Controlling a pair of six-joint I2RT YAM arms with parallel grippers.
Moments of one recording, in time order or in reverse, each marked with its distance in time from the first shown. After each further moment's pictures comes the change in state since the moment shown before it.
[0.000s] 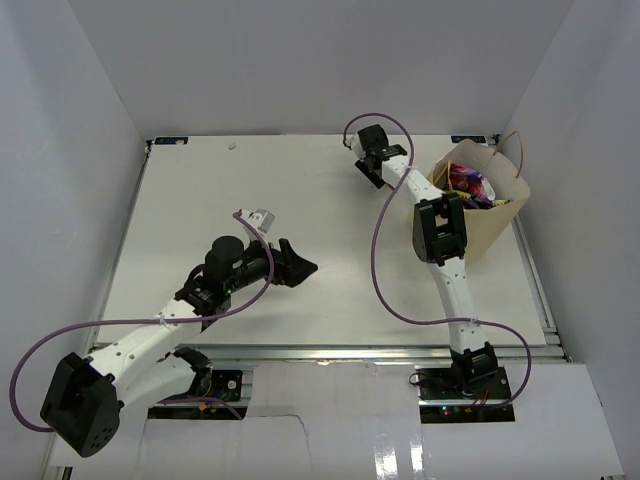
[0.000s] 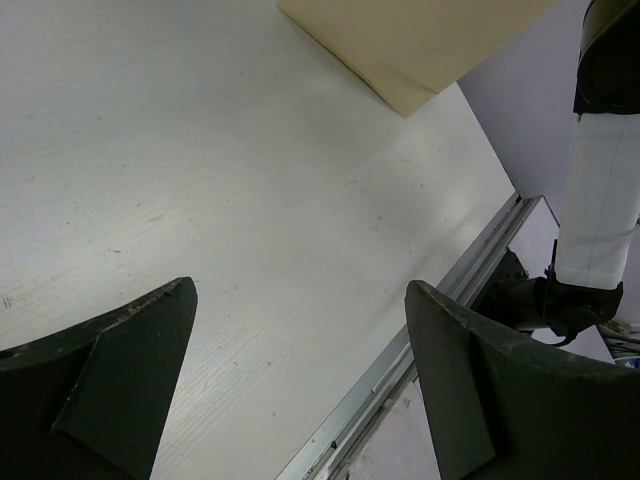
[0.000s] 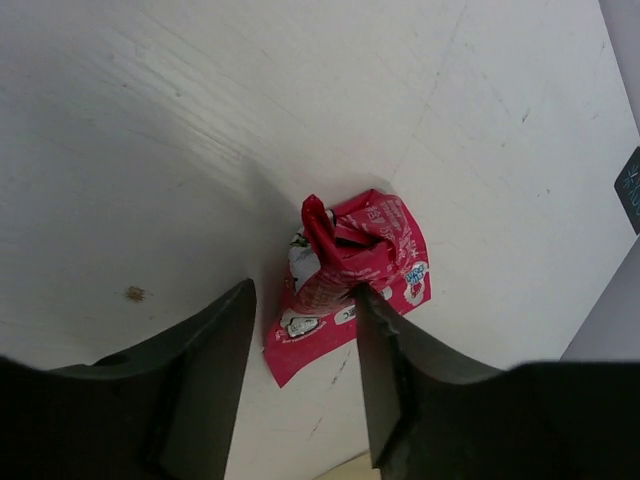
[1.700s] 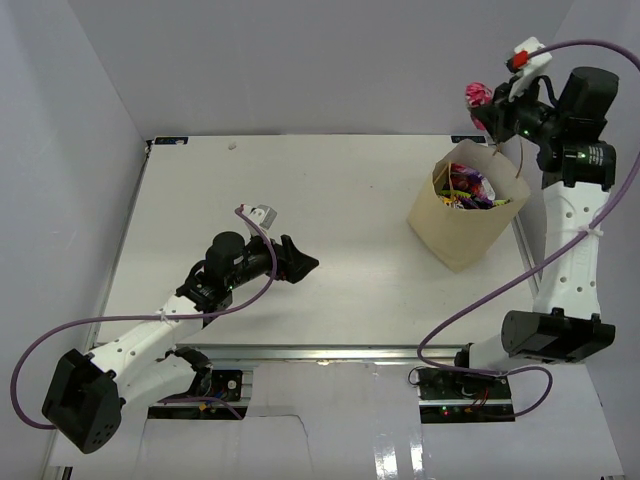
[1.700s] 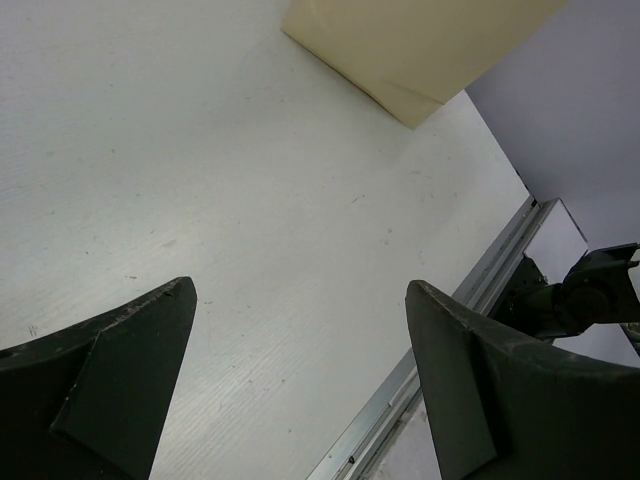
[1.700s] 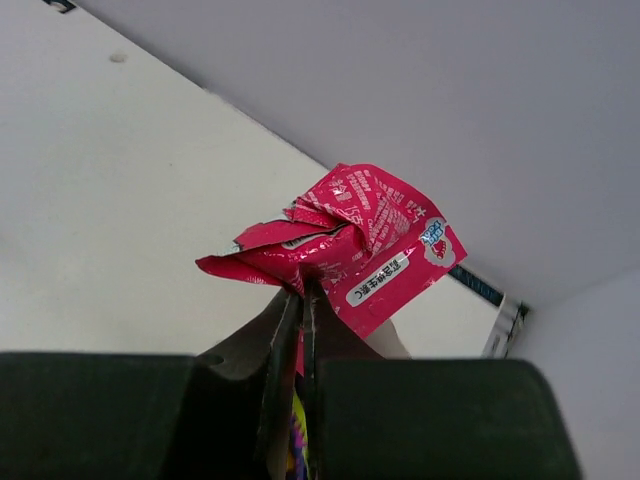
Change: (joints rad) left arm 0.000 0.025 0.036 0.009 -0.012 0.056; right arm -0.436 -1.092 -0.370 -0.013 -1.054 0.138
